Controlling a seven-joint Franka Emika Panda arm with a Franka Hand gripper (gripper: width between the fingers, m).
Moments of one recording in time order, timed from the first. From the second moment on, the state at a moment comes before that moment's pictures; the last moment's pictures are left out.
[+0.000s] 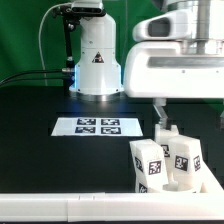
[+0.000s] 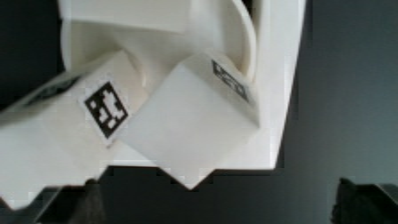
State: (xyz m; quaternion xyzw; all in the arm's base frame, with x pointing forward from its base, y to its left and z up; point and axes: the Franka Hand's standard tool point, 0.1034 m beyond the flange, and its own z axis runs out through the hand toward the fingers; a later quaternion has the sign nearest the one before) arm 0.624 0.121 0.108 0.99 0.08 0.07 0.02
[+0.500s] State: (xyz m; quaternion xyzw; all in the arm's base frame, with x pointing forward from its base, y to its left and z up) arm 0.615 0.118 0.100 0.98 0.21 0.01 0.04
